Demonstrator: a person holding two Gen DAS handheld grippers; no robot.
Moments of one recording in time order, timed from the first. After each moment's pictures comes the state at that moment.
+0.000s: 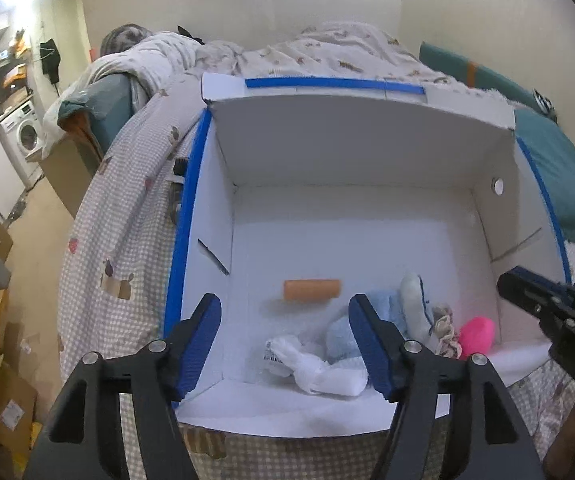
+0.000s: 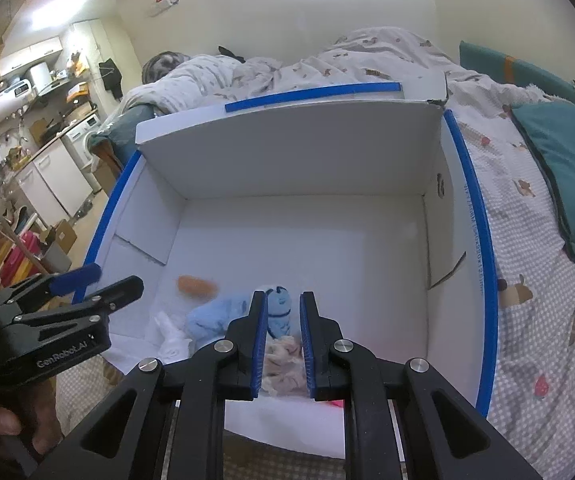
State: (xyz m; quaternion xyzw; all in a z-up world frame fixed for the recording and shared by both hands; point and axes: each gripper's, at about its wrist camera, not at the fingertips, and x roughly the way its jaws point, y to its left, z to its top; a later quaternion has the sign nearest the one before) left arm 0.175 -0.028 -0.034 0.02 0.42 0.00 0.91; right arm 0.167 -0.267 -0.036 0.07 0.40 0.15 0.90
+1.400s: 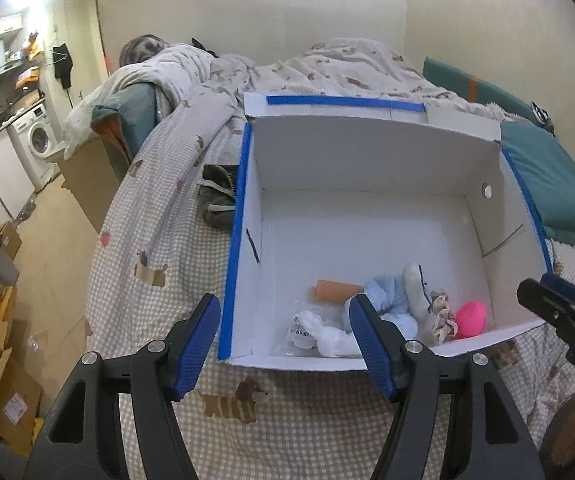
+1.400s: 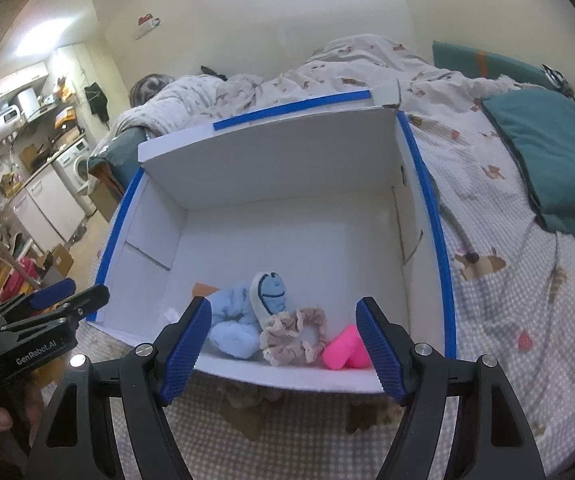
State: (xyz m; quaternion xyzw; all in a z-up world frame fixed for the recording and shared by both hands) left arm 0.123 -0.005 -0.006 0.02 0.40 0.02 0.92; right arm 0.119 -0.282 -0.022 0.10 0.38 0.12 0.91
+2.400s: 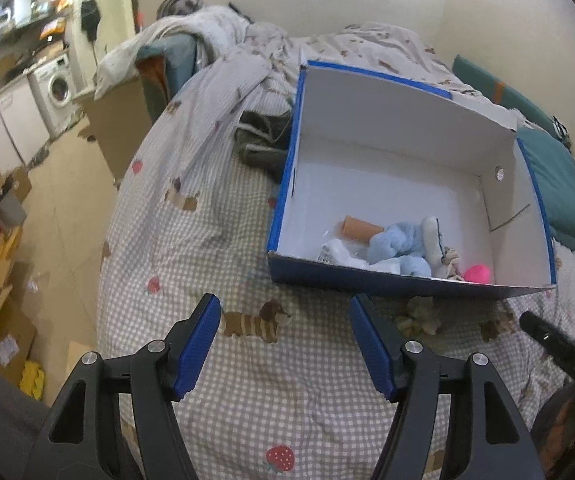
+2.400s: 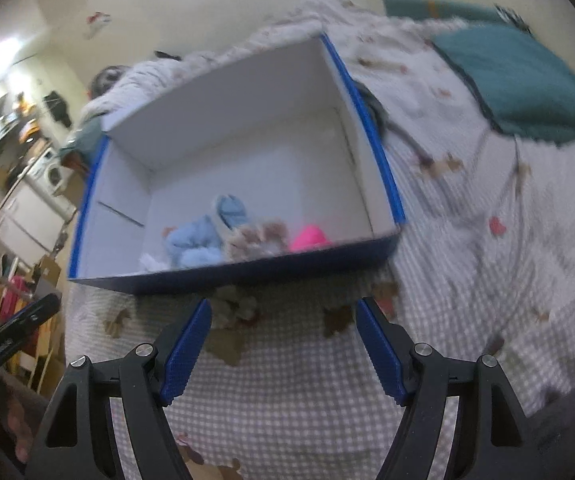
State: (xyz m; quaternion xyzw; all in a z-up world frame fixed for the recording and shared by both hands) left arm 0.070 0.026 -0.024 -0.04 0.45 0.06 0.89; right arm 0.078 -0.302 -0.065 0.16 0.46 0.06 0.87
